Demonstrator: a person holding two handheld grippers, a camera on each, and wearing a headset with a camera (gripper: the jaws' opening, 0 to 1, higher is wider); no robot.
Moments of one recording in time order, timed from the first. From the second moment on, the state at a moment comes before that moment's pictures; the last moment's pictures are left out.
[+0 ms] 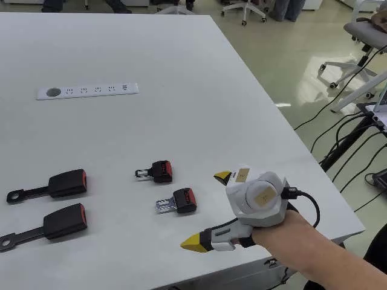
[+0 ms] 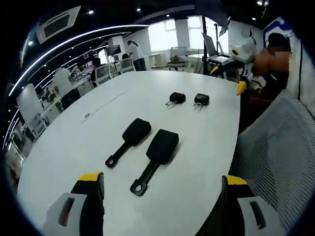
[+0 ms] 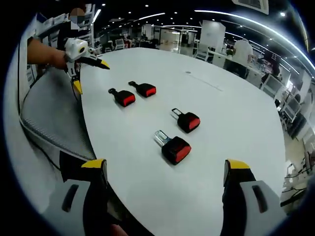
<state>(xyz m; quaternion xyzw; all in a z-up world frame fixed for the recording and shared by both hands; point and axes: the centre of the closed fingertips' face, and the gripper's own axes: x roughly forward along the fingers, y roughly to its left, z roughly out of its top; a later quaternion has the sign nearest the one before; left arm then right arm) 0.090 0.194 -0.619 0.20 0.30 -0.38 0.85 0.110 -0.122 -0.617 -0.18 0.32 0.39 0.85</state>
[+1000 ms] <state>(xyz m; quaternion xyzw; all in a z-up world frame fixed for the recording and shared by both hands) 0.097 0.199 -0.617 0.19 0.31 -0.38 0.85 0.106 -0.123 -0.619 -0.20 0.33 0.39 0.83</state>
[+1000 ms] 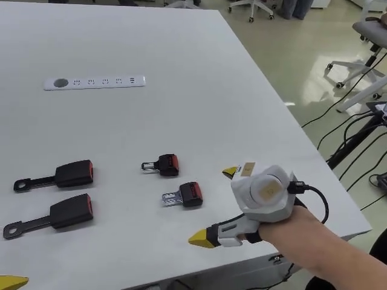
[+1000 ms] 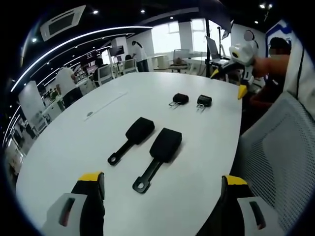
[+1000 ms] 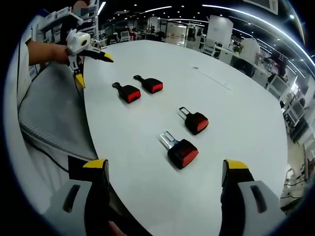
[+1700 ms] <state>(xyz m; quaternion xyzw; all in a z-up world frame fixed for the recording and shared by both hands) 0.099 0.204 -0.626 0.21 0.31 -0.38 0.84 0.111 -0.106 -0.610 -0.22 0.30 0.41 0.83</state>
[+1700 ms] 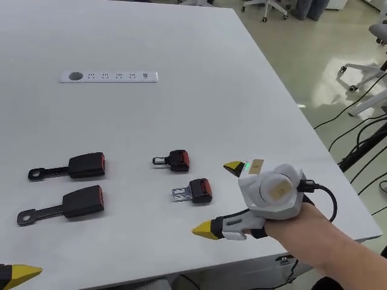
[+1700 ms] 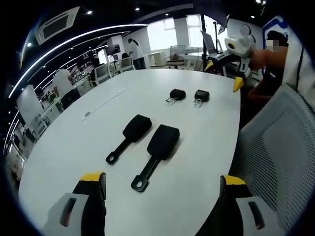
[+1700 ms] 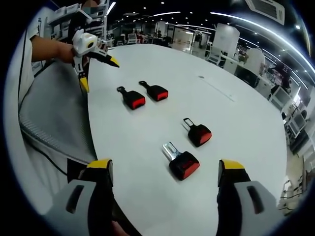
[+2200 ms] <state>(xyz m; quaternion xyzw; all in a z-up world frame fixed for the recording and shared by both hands) 0.100 0.179 -0.611 0.21 0.31 -0.40 0.84 0.116 -0.104 -0.611 -0.22 0.30 0.42 0.83</state>
